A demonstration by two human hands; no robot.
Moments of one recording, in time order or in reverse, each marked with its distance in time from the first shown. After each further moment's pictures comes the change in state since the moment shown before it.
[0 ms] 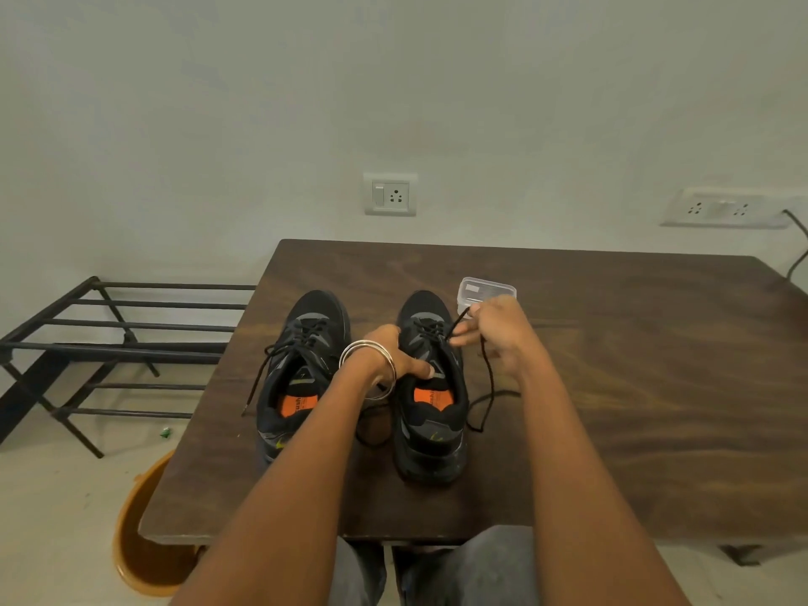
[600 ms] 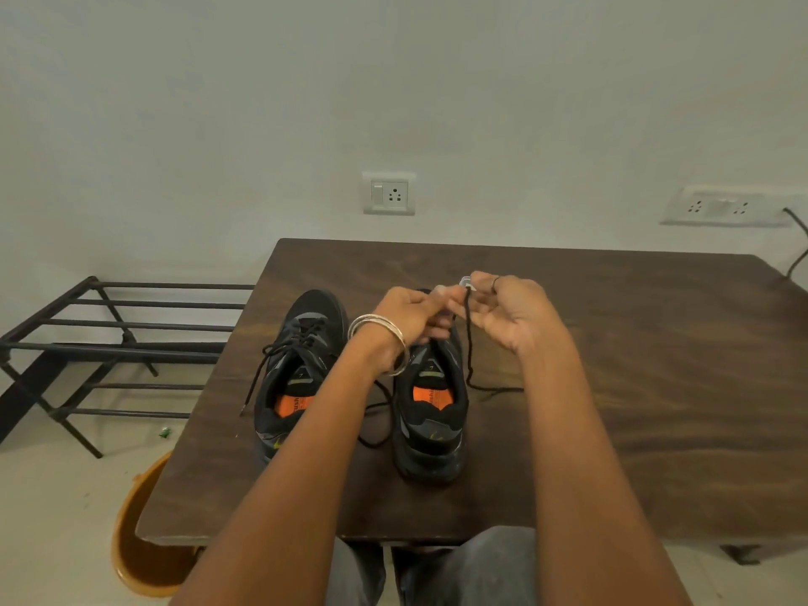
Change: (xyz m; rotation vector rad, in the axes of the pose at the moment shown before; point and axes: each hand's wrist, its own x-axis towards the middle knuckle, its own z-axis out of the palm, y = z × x) left_hand -0.029 0.049 -0.007 -0.534 0.072 0.147; right_hand -0.012 -0.032 -0.013 0.898 -0.060 0.141
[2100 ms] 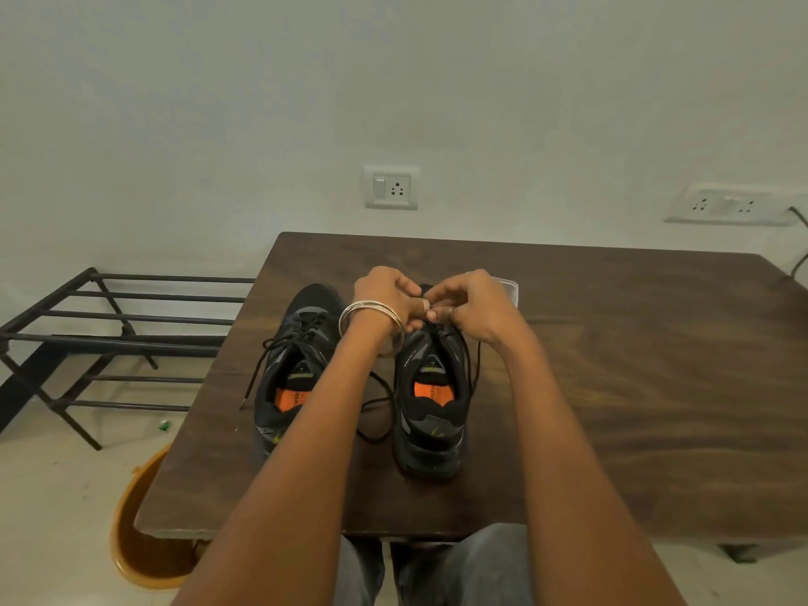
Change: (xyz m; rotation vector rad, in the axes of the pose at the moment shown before) left_hand 0.014 0.002 -0.020 0.140 0.237 0.014; right_hand 0.016 0.020 0.000 -1.259 -0.240 -0.459
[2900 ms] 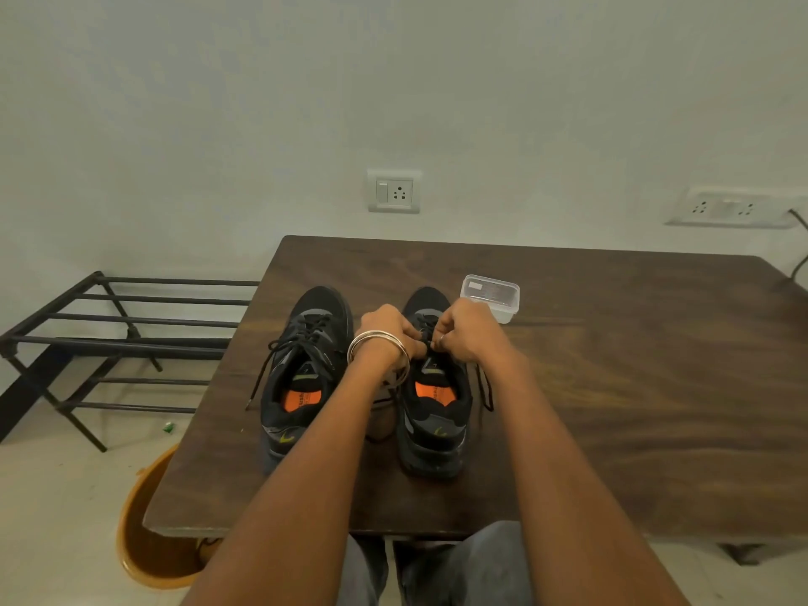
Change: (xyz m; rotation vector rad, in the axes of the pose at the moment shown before) left_hand -0.009 -0.028 0.009 0.430 -0.077 -0.043; right_hand 0.003 0.014 0.026 -0.287 -0.033 0.138
